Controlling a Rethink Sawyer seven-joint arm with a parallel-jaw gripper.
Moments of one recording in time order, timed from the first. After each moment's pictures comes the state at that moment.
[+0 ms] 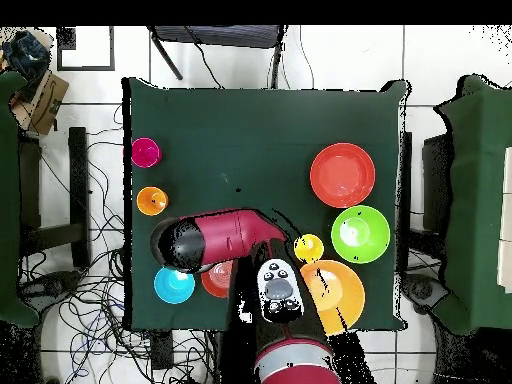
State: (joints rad) arm -0.17 -0.75 0.17 1.84 -0.24 0.60 1.77
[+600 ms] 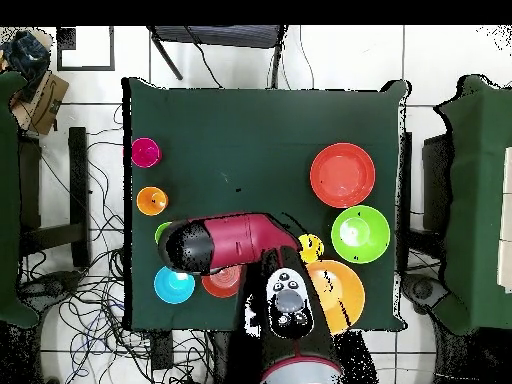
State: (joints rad) arm -0.17 -0.79 0.13 1.86 -0.24 0.60 1.77
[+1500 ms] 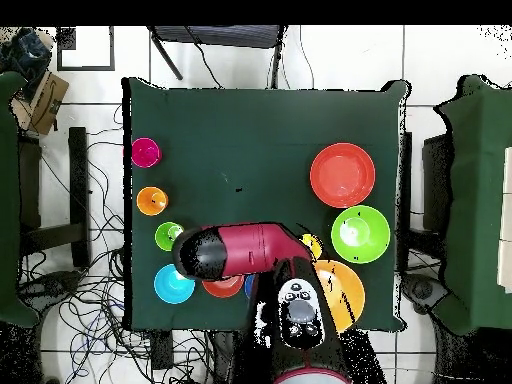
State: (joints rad) arm -0.18 -0.78 0.08 1.88 -0.24 0.55 1.77
